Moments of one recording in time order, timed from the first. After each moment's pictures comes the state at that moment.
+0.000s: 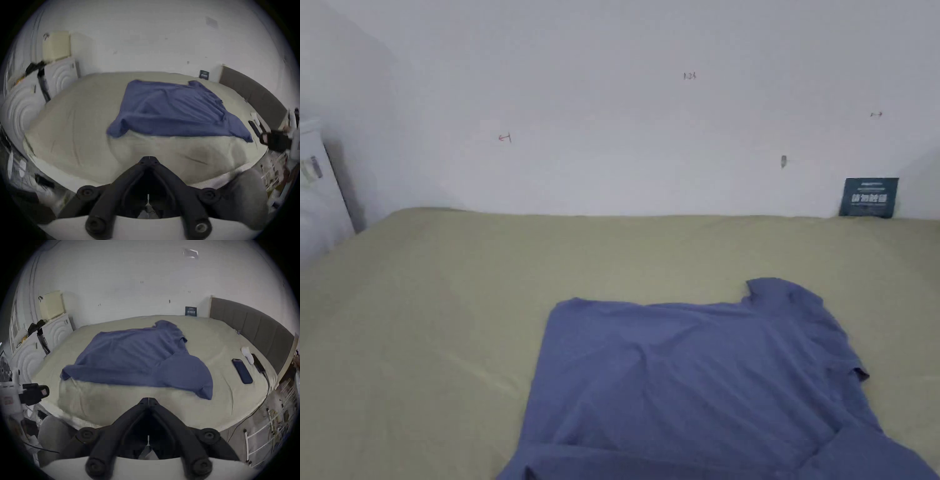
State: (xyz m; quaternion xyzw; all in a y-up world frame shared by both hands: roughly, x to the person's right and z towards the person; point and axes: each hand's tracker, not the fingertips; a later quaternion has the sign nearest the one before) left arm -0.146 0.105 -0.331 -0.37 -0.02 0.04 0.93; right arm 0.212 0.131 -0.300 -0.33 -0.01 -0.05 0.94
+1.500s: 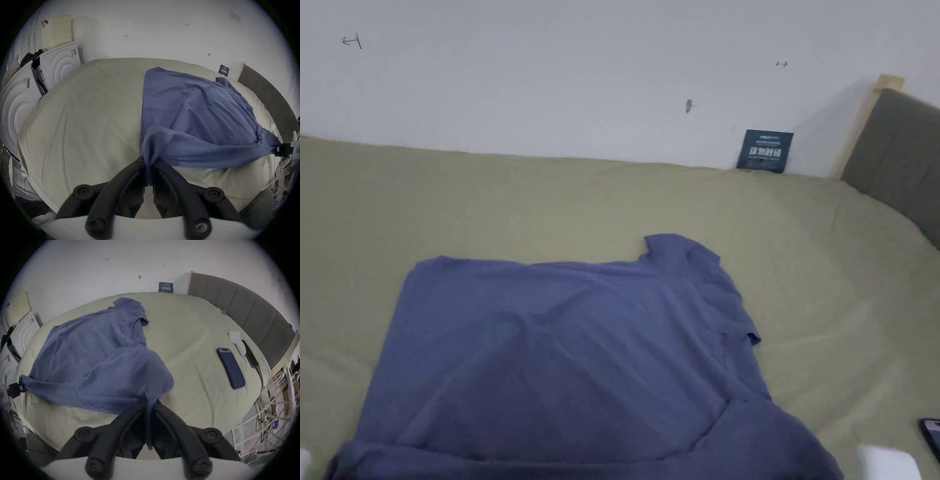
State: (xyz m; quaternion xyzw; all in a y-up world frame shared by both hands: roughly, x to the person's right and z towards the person) left arm -0.206 0.080 -0.485 -0.41 0.00 0.02 0.91; right arm 0.317 0.107 -0.424 -0.42 -0.12 -0.05 0.90
